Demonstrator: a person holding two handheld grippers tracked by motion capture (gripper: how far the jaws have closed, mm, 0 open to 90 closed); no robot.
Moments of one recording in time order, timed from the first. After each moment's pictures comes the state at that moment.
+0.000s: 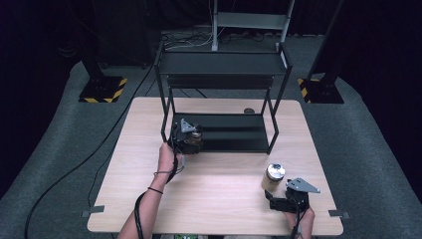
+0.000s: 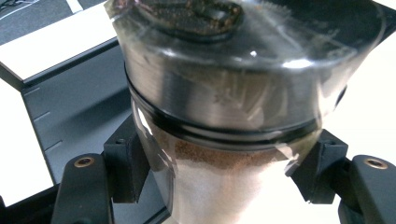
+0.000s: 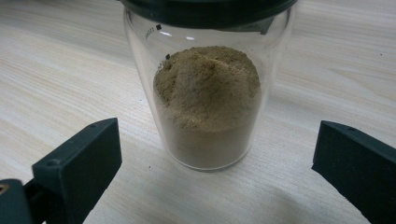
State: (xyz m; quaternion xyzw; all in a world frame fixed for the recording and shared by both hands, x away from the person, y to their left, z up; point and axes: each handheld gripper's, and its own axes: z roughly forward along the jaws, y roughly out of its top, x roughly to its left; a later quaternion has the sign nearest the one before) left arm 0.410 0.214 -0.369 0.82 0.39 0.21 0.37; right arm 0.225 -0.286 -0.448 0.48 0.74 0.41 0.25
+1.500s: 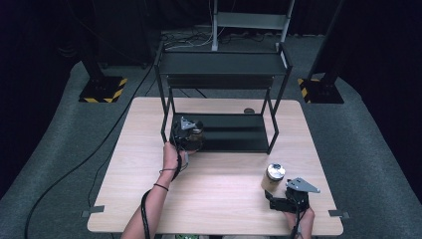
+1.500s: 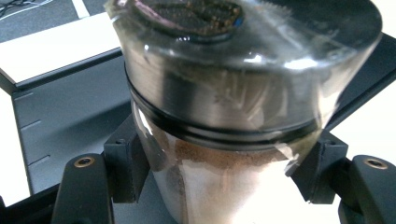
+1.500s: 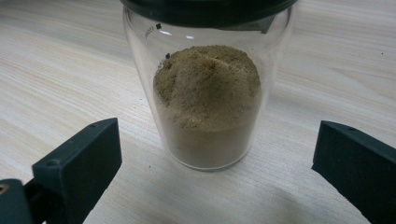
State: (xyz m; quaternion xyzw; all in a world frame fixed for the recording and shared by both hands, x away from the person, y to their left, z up) left arm 0.419 0.215 -0.392 0.78 0.42 0.21 0.41; right arm 0.226 -0.286 -0.447 0.48 0.74 0.41 0.25
